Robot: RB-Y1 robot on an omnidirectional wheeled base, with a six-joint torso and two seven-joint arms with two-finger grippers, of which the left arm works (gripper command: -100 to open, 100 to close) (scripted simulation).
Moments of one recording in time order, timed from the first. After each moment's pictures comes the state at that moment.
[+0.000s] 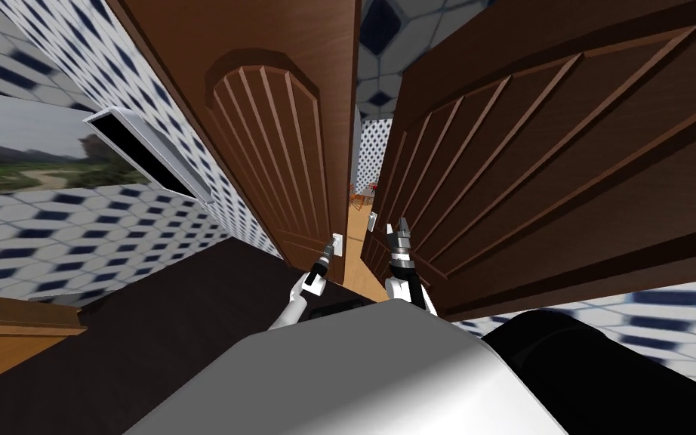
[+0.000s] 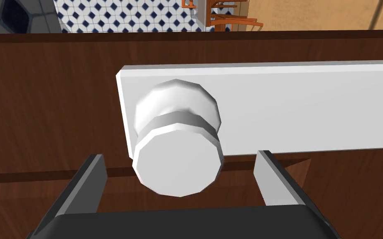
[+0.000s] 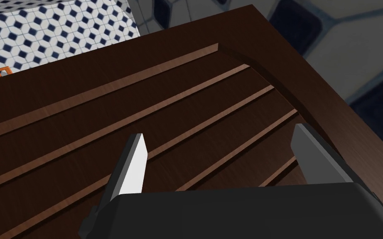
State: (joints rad) arm -0.17 0.04 -0.42 -1.11 0.07 -0.33 0.02
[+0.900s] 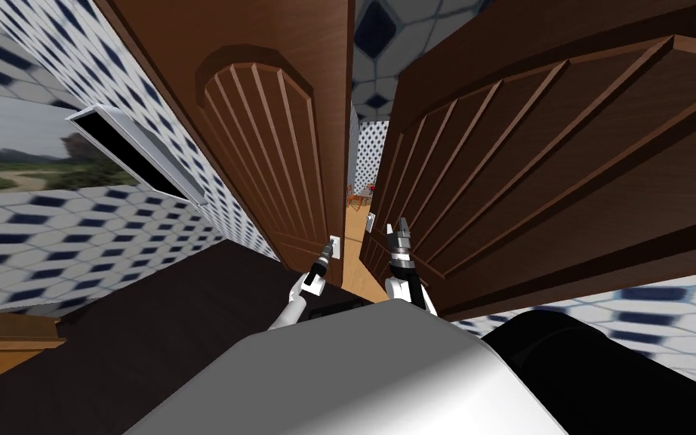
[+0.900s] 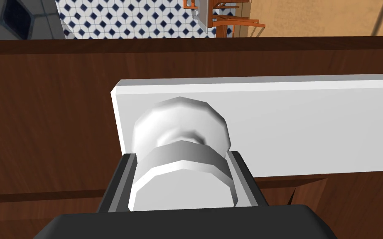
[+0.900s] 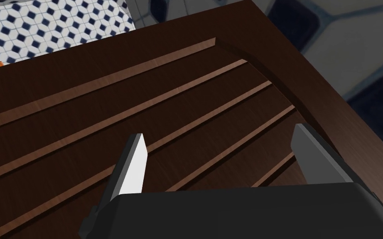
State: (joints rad) arm -0.17 0.04 -0.41 -1.11 0.07 -0.33 0.01
